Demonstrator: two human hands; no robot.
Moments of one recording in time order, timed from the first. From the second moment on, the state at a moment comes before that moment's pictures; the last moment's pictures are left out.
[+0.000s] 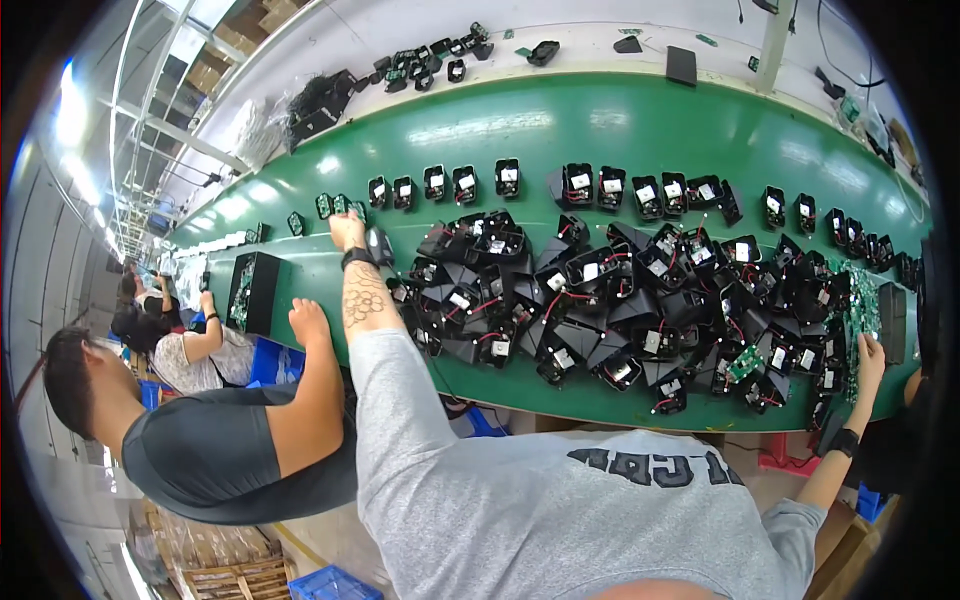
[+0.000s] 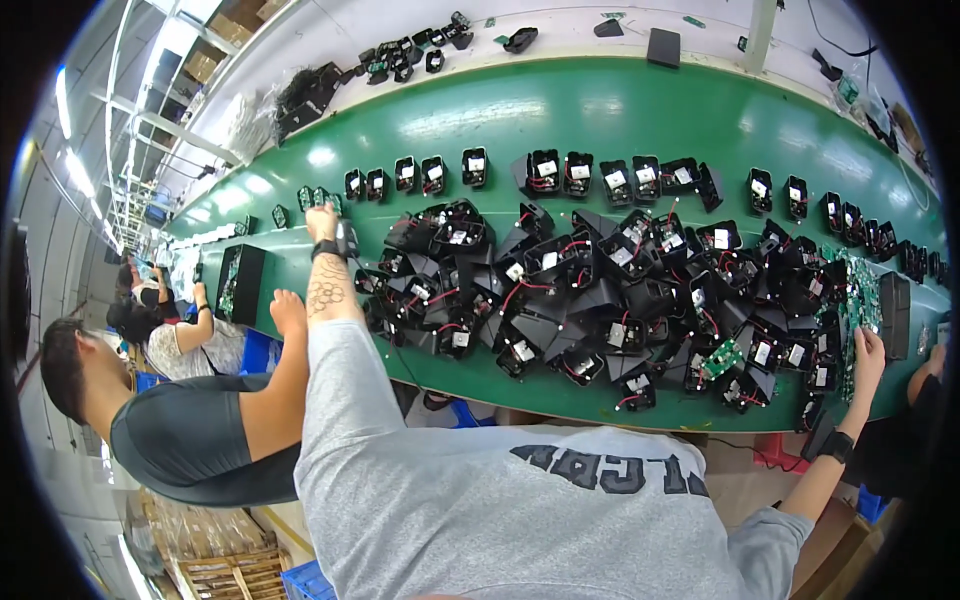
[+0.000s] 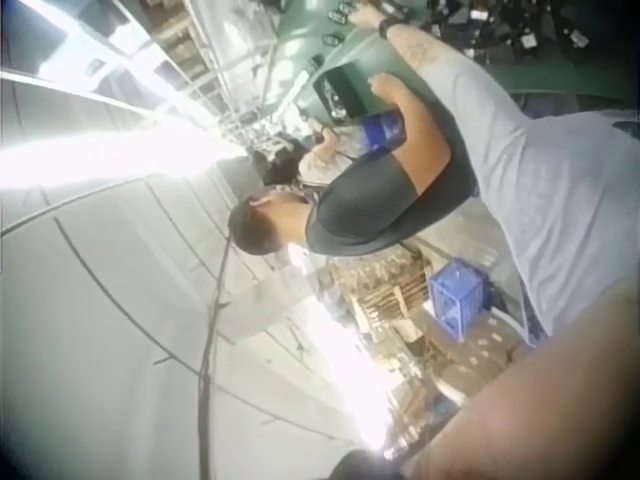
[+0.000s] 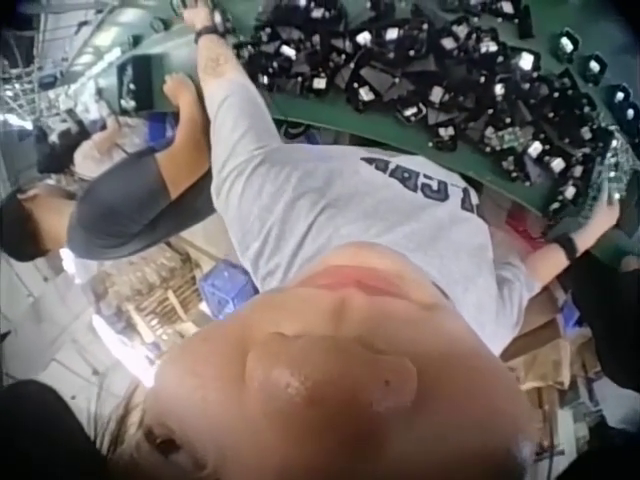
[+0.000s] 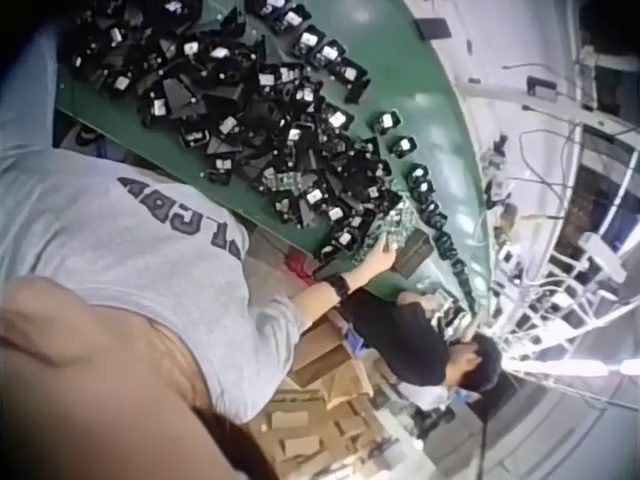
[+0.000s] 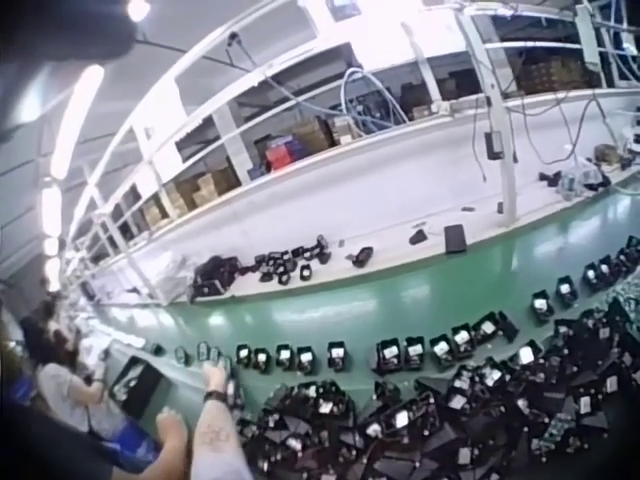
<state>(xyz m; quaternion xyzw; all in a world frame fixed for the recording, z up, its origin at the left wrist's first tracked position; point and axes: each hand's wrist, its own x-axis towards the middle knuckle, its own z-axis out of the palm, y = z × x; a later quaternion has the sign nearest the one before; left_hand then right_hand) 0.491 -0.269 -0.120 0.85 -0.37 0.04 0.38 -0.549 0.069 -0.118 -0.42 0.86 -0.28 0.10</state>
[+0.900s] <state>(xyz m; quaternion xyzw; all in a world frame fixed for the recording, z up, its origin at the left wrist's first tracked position) 0.405 -0.307 0.006 0.46 -0.42 -0.45 0.64 -0.465 0.036 -0.020 -0.36 0.82 -0.44 -0.06</state>
